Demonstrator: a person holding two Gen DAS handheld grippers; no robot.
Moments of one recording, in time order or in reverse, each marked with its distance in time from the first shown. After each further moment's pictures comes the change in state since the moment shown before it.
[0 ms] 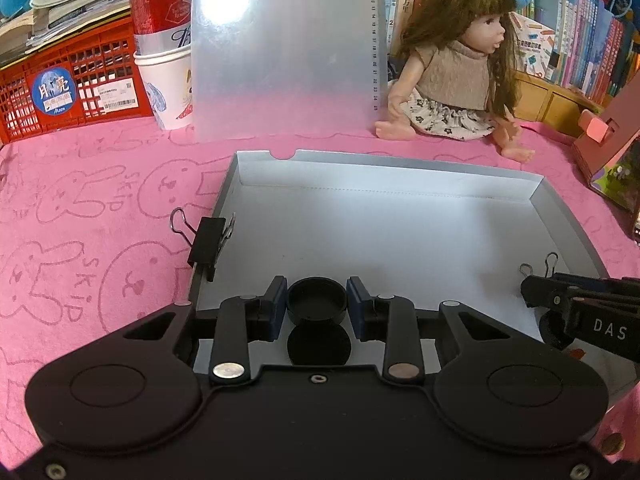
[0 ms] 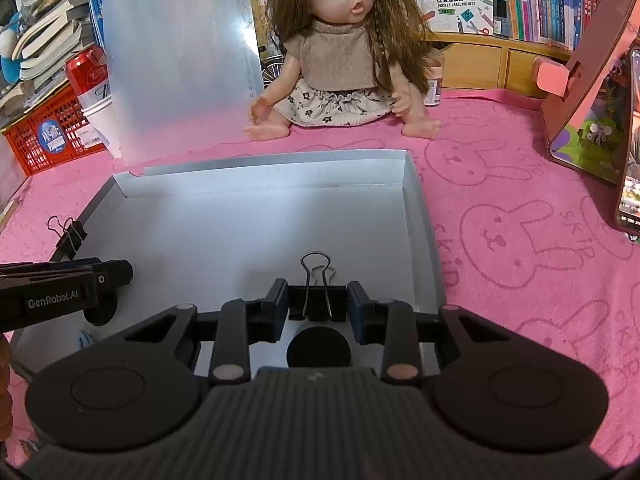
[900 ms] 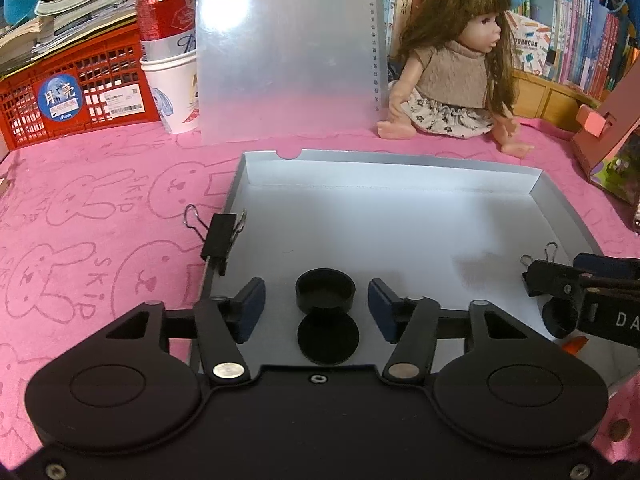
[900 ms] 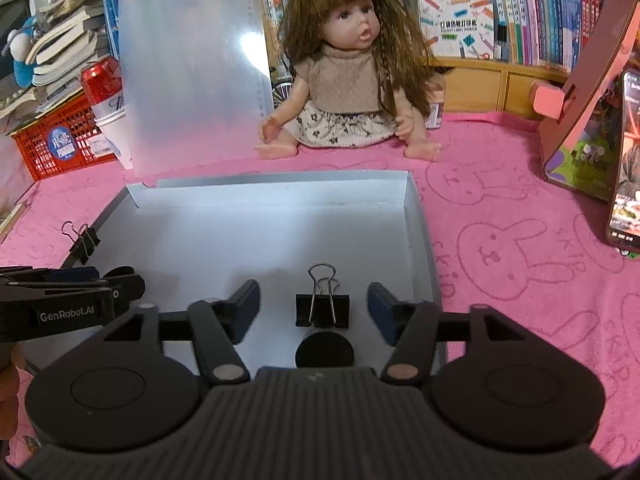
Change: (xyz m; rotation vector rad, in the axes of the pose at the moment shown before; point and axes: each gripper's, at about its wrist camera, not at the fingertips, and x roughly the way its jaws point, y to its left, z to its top) left arm -0.010 0.004 -0.007 0.013 -0.016 0.005; right arm -0.017 0.005 -0.003 -0.026 -0.070 0.002
